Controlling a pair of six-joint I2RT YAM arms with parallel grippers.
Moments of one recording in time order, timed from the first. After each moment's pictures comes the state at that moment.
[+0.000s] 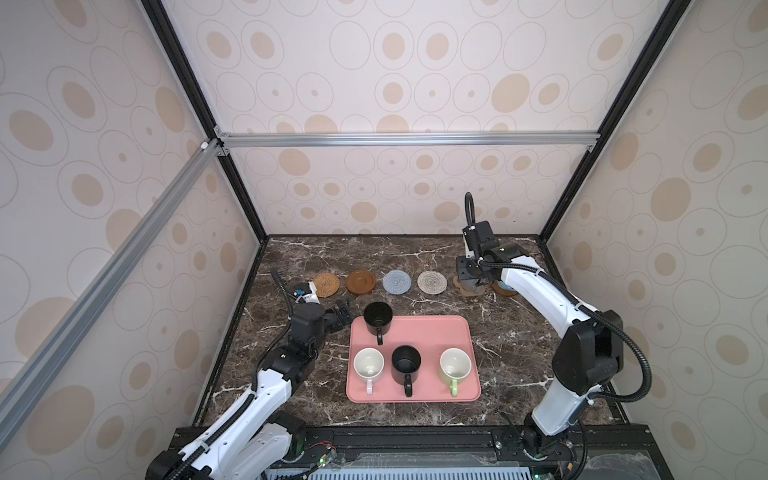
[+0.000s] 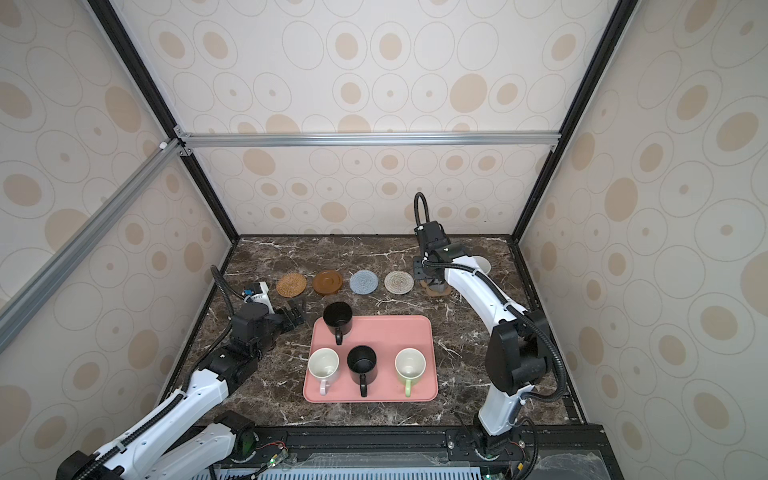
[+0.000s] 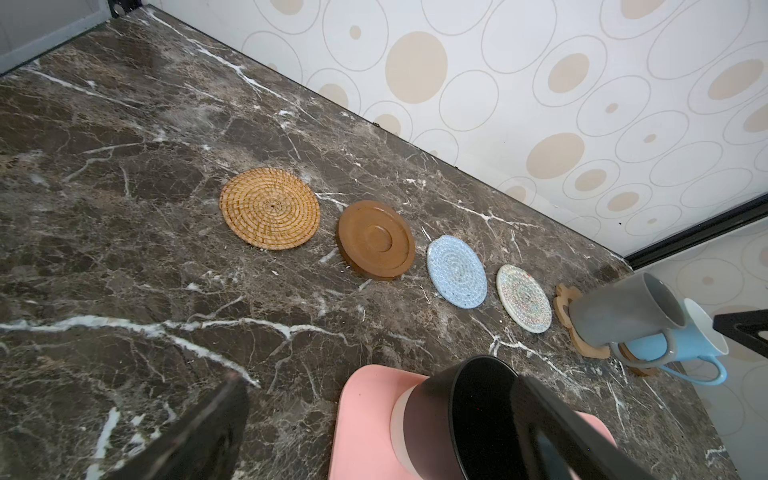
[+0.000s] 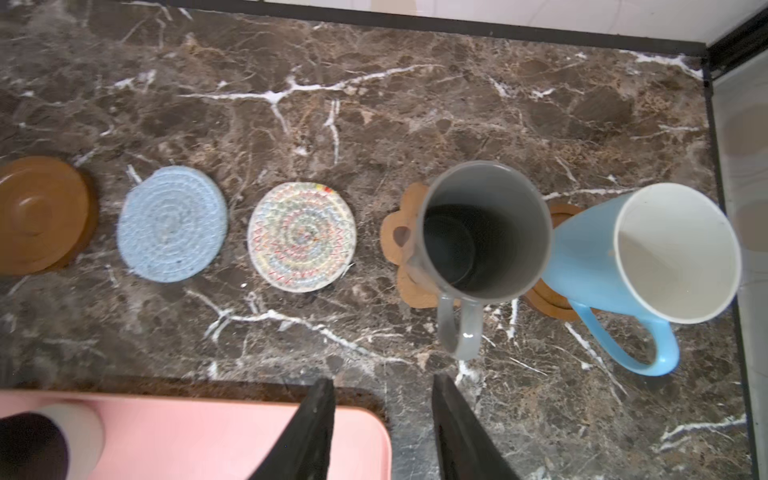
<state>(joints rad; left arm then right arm) -0.40 0.89 0.52 -0.07 -0.24 -0.63 0.39 1.73 1.57 -0.81 0.20 0.25</state>
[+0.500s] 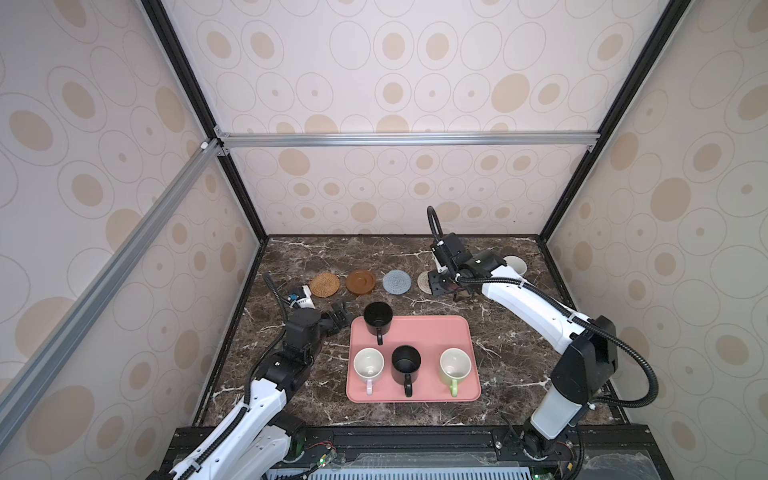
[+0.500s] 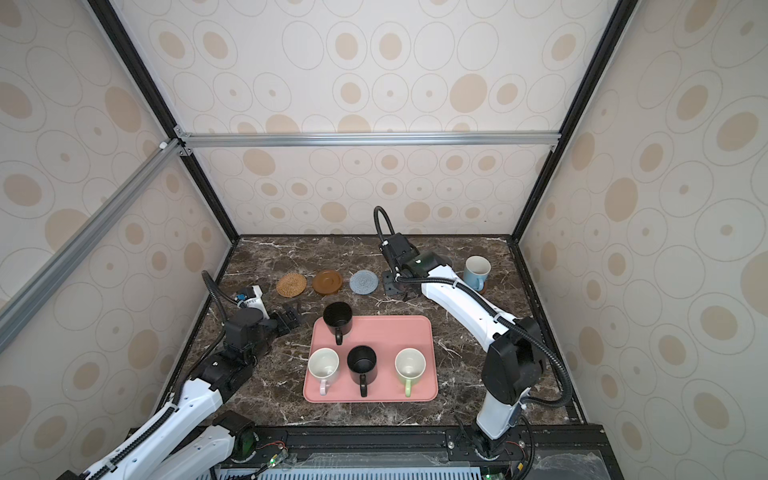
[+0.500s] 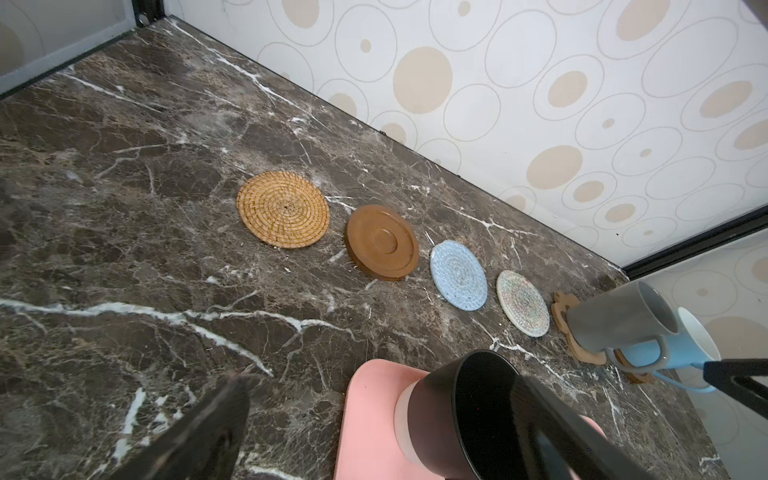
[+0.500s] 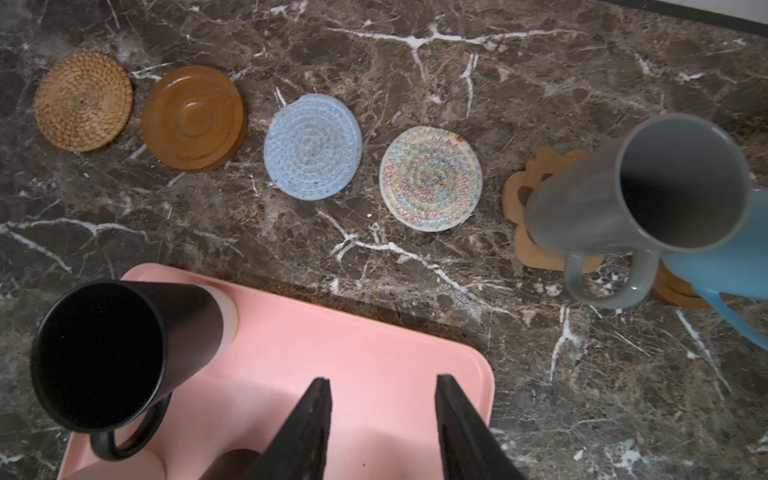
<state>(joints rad) -0.40 0.79 0.50 -0.13 -0.27 -0.65 0.63 1.71 1.59 -0.90 0.18 0.35</state>
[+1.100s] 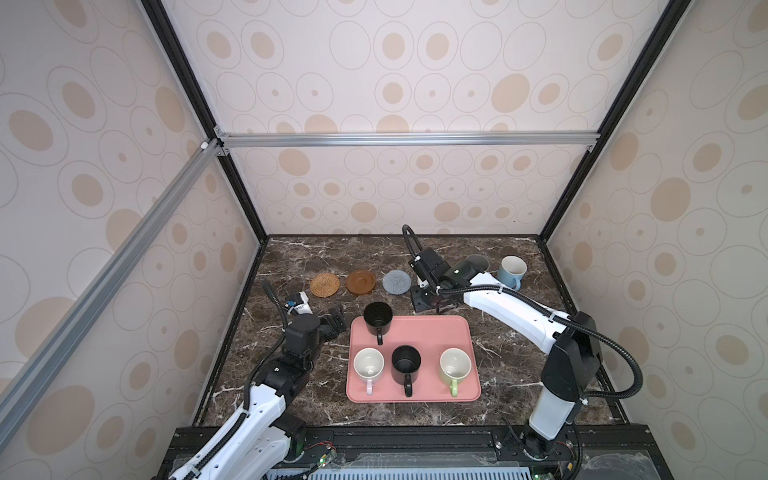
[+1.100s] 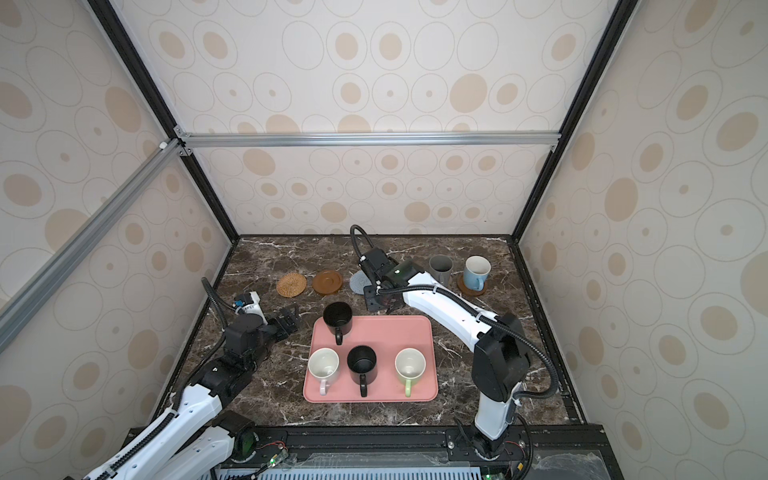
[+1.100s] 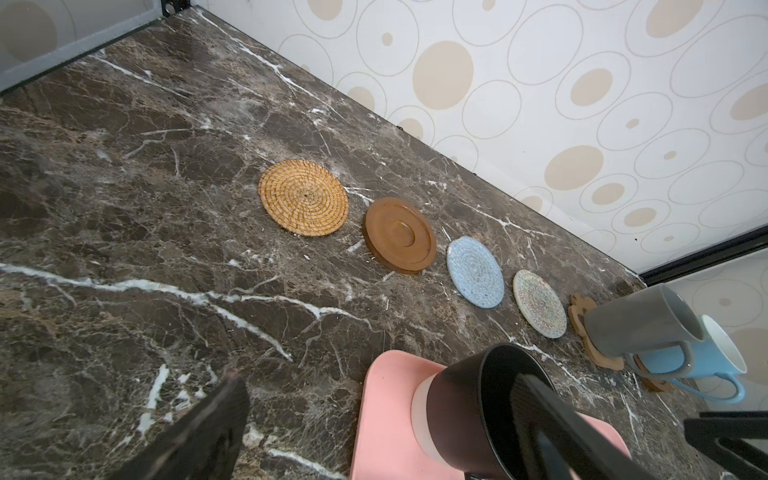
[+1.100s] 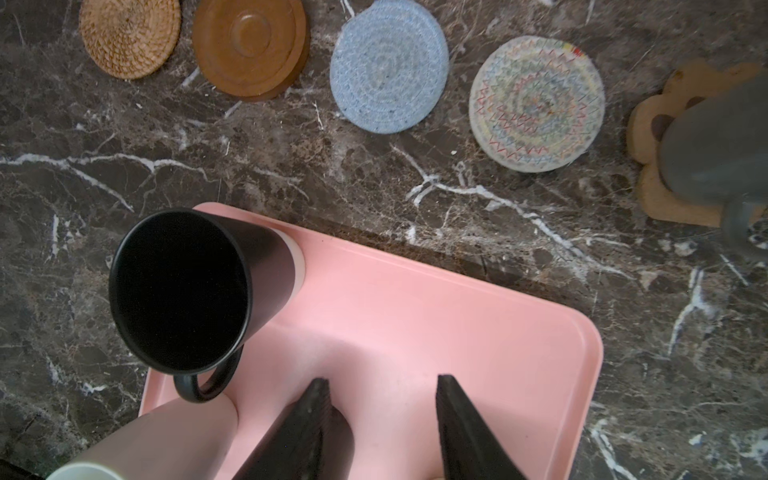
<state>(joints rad) -0.40 0.76 0.45 -0.13 -0.29 -0.67 0.75 1.78 1.59 -0.93 0.10 0.48</state>
